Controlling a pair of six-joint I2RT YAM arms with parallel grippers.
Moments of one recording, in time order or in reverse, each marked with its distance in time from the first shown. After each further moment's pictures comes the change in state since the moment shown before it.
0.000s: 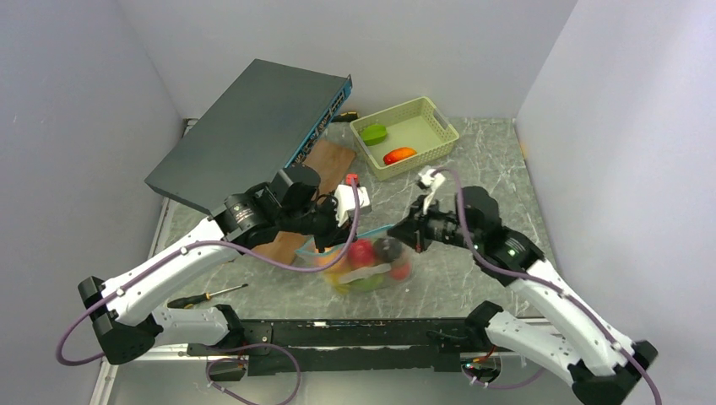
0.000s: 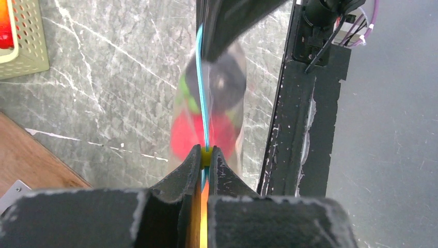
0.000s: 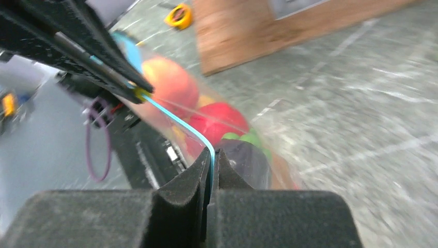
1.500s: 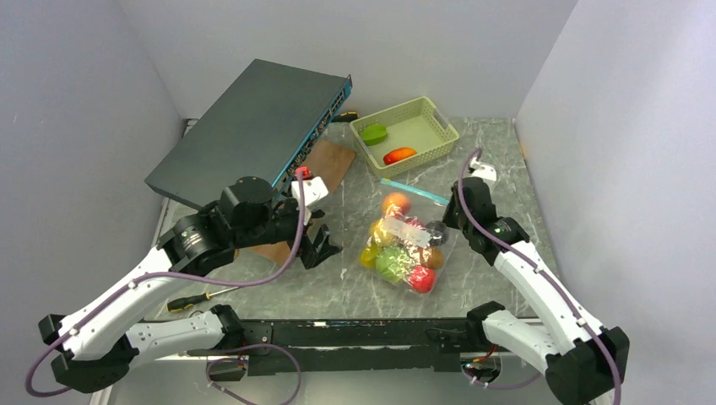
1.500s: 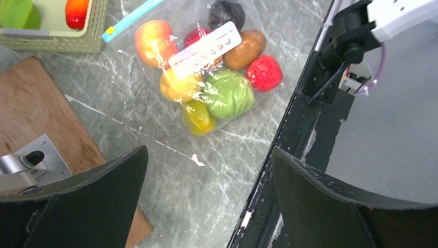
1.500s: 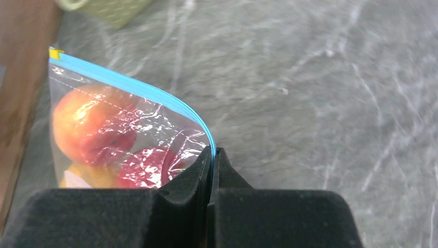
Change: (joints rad) left arm 0.003 -0.228 -0.071 0.009 -0.180 -0.178; right arm -0.215 0.098 -0.065 -0.112 0.826 0.271
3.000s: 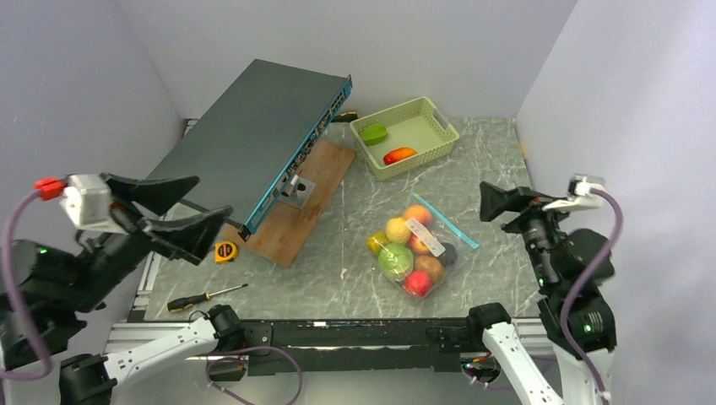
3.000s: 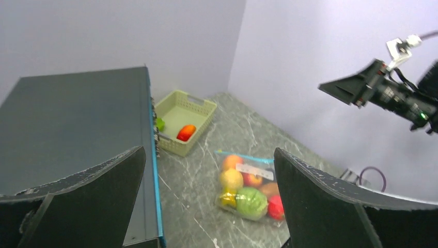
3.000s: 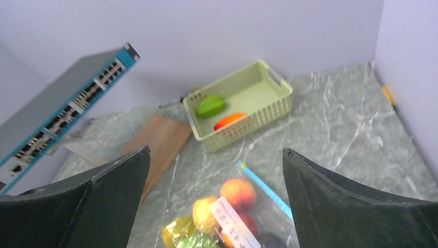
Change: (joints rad) left arm 0.000 -0.369 0.305 -0.039 -0.396 -0.171; right arm -0.252 -0.461 0.257 -0.056 -0.243 -0.143
